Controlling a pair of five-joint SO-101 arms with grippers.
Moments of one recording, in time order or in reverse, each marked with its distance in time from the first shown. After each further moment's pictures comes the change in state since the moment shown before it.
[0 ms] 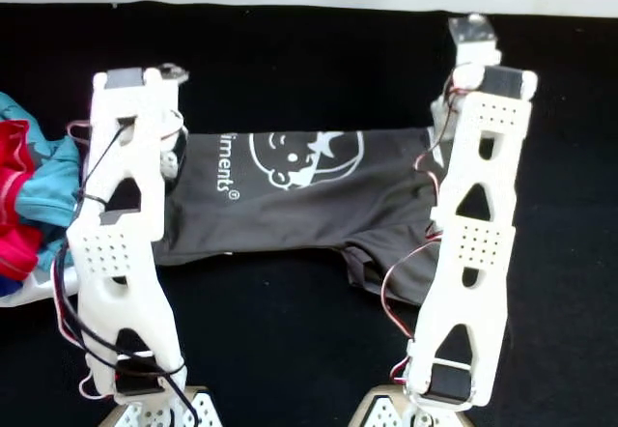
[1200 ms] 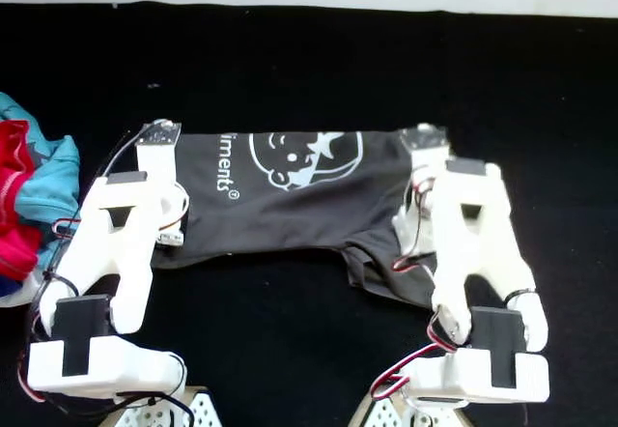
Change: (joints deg) left arm 0.5 -38.9 77.4 -48.0 0.0; right arm -5.4 -66.5 122.7 -35.0 0.4
